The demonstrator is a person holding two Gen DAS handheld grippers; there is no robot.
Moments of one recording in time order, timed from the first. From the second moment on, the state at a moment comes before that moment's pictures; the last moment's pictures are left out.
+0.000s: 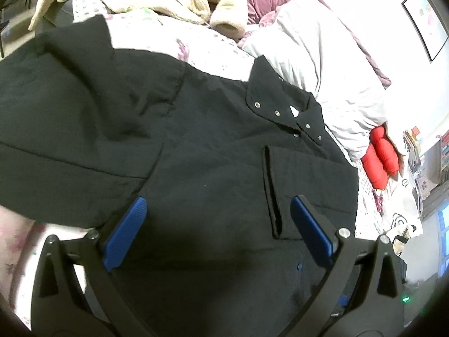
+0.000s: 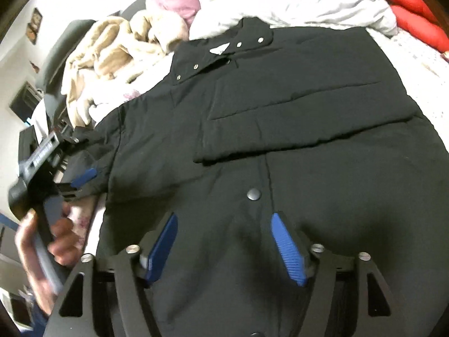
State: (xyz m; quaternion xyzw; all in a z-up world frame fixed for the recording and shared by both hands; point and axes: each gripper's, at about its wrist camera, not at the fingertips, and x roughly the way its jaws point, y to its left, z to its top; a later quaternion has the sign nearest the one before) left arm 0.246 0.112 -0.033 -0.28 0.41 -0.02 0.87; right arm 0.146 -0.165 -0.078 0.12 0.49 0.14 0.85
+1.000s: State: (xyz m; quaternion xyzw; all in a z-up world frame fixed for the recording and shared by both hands) left arm 0.139 0.380 -0.099 -0.51 0.40 0.26 0.72; right arm 0.128 -0.160 -0.060 0.14 0.48 0.16 0.85
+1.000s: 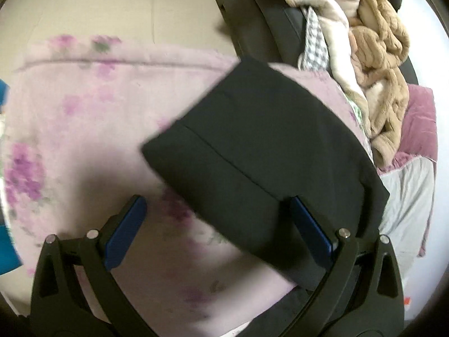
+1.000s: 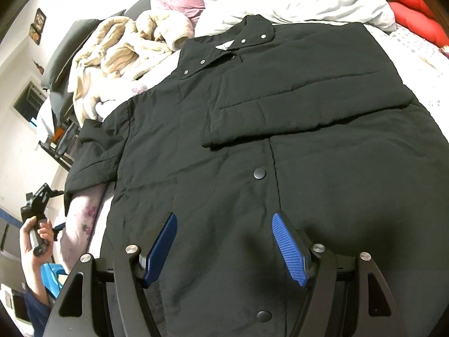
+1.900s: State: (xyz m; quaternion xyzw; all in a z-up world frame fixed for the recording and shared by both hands) left arm 0.121 0.314 0.032 -0.41 0.12 0.19 0.88; right arm 0.127 -0.190 -0.048 0.18 0.46 0.14 0.86
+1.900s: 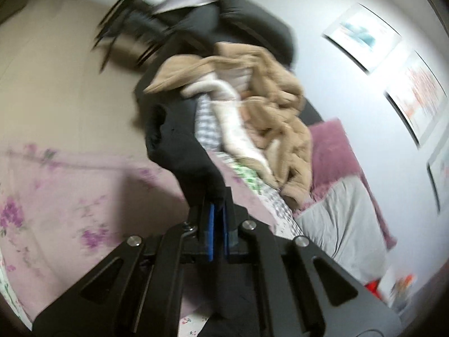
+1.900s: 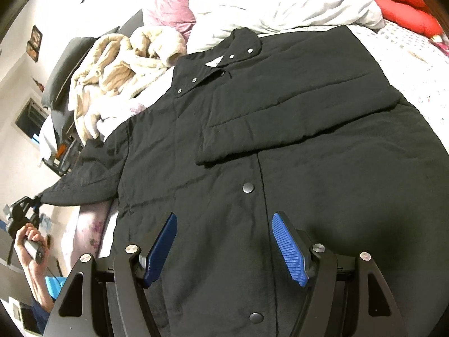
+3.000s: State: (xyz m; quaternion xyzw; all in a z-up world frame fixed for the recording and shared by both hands) left arm 0.263 0.145 -0.047 -0.30 0.44 -0.03 0.85; right arm 0.170 -0.226 -0.066 0.20 0.46 0.09 0.86
